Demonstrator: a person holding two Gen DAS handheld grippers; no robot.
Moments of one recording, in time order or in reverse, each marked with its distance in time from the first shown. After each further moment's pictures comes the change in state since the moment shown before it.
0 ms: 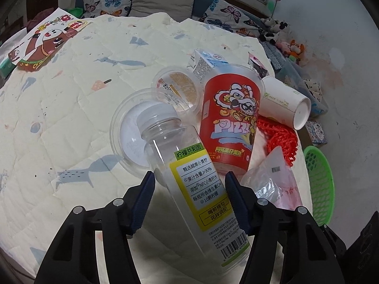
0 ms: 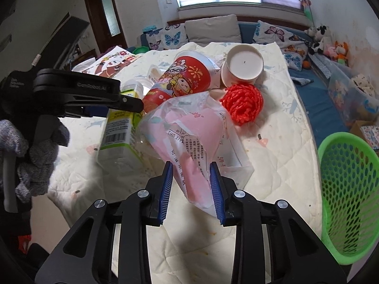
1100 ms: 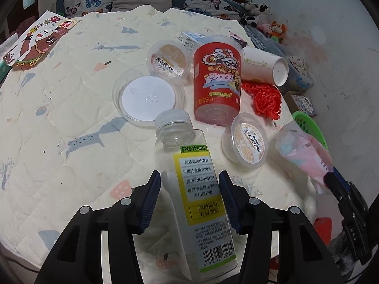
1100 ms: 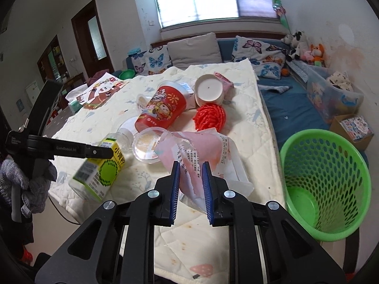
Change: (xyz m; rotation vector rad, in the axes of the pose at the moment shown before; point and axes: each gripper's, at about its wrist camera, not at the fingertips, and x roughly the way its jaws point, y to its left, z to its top) left arm -0.024 0.014 -0.044 0.118 0.059 -0.040; right arm -0.070 -0.017 -0.012 0.096 -0.119 -0.062
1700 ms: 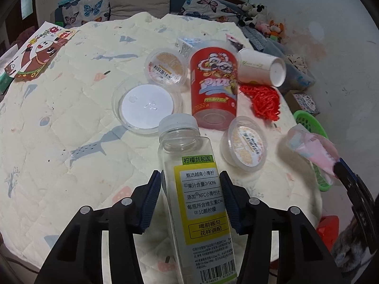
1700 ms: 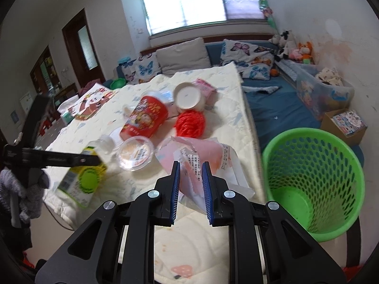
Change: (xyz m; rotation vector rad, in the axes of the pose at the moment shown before) left arm -0.009 -0.006 0.002 0.040 -0.033 0.015; right arm -0.016 -0.028 0.003 0.056 -0.043 -0.051
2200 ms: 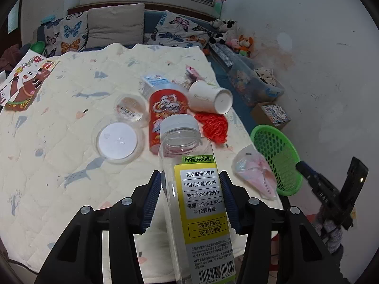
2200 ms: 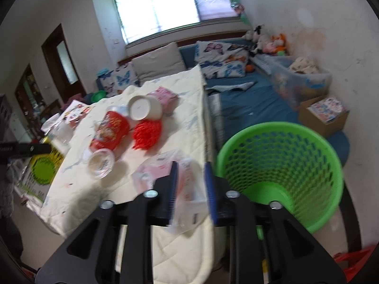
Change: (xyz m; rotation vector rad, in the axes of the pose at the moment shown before) left arm -0.058 -0.040 0.018 0.075 -0.105 -0.132; right arm -0.014 -0.063 -0.003 0.111 -0.003 -0.051
